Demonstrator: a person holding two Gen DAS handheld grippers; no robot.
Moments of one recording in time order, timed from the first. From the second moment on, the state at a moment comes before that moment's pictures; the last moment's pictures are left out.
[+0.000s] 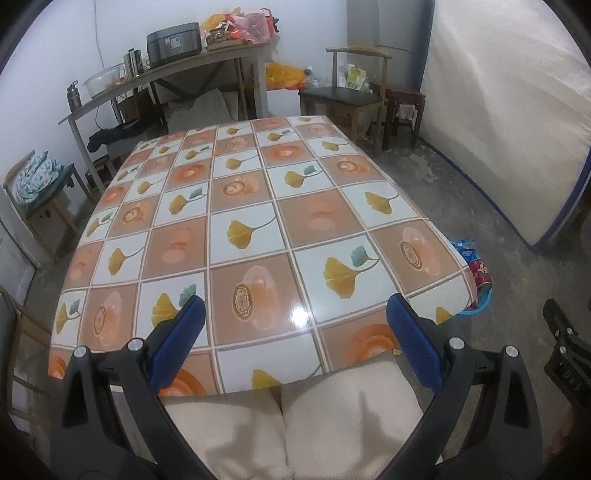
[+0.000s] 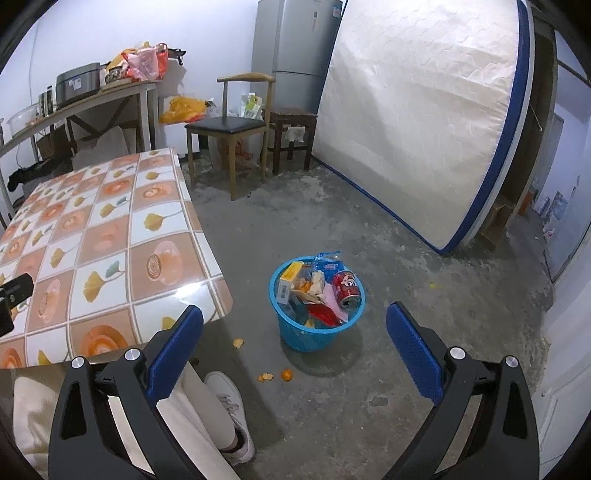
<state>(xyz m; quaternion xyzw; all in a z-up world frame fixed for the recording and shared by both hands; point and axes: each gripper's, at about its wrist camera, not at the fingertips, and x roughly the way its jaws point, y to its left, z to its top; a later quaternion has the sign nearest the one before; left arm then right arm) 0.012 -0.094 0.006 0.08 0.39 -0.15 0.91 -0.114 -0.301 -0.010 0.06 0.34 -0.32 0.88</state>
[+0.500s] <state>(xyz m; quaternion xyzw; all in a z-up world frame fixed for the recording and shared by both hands) 0.017 -0.087 0.003 0.07 0.40 -0.13 0.90 -0.114 -0.303 -0.011 0.05 0.34 -0.32 0.88</state>
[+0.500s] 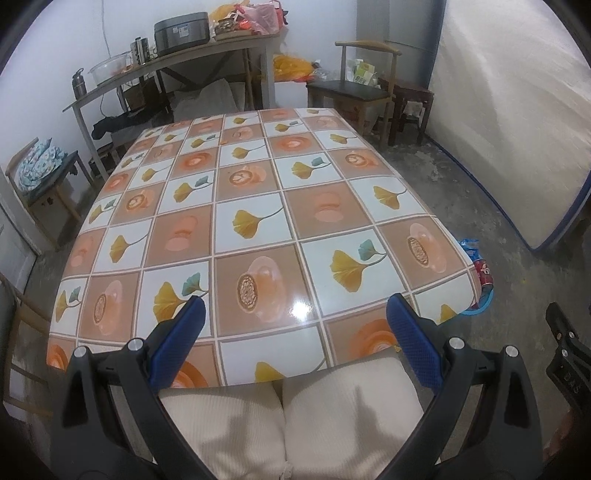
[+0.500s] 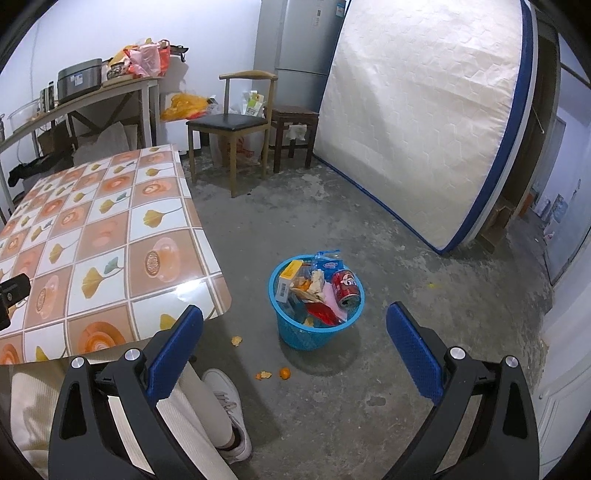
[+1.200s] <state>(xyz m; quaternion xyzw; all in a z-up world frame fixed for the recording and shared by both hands) 0.022 -0.079 0.005 0.05 0.41 -0.12 0.90 -0.102 -0.295 -0.004 0.04 0.33 -0.28 0.90</state>
